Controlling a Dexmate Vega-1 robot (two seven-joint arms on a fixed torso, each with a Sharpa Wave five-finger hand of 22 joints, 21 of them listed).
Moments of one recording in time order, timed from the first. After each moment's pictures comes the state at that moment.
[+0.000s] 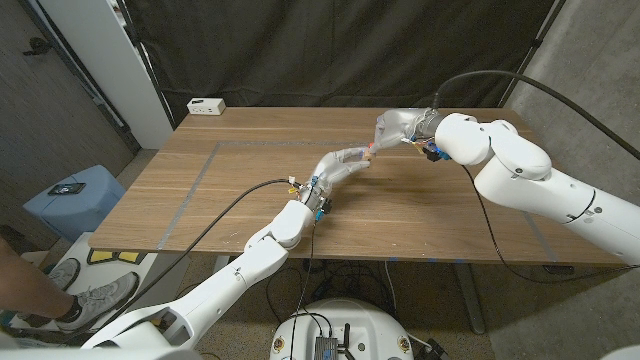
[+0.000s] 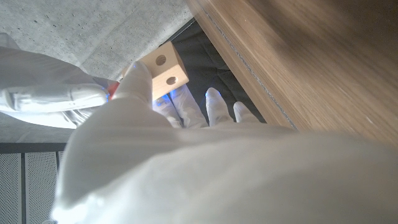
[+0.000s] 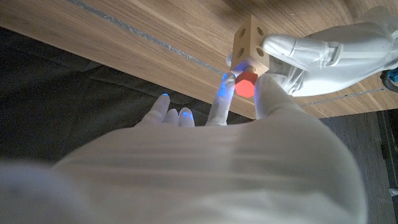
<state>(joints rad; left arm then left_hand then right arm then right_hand) 0.83 0.34 0.66 -1.36 -0.11 -0.42 0.20 0.99 0.03 0.22 -0.14 0.19 0.81 -0.21 0.19 0.18 0.80 -0.22 0.21 0.39 0.40 -0.05 0.21 0.19 0.08 0.11 0.19 0.18 -0.63 -0.98 -0.67 -2.32 -0.50 -0.65 0.47 0.79 -0.06 0.45 -0.14 0.18 0.70 0.01 0.81 0.38 0.13 0.16 0.25 0.21 0.01 0.15 0.23 0.22 0.22 0.12 0.20 0.17</state>
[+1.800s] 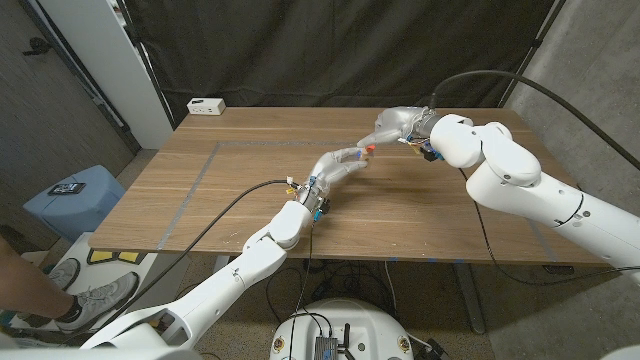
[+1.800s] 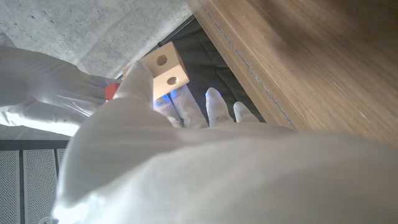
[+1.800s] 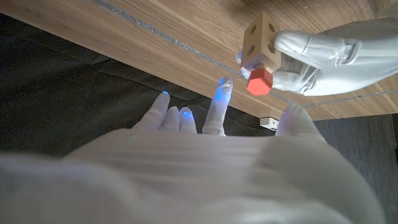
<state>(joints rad) 0.84 0.35 0.66 -1.36 -0.12 -0.42 0.21 1.00 0.04 0.22 -0.14 0.19 0.81 -0.21 0.19 0.19 0.80 -0.22 0.21 0.40 0.40 -0.05 0.21 0.19 0.08 0.11 0.19 0.18 -0.64 -0.95 -0.68 -2.32 -0.59 -0.68 0.48 0.48 -0.12 0.28 -0.04 0.24 0.53 0.06 0.86 0.49 0.14 0.17 0.22 0.22 0.04 0.17 0.23 0.23 0.24 0.14 0.20 0.17</state>
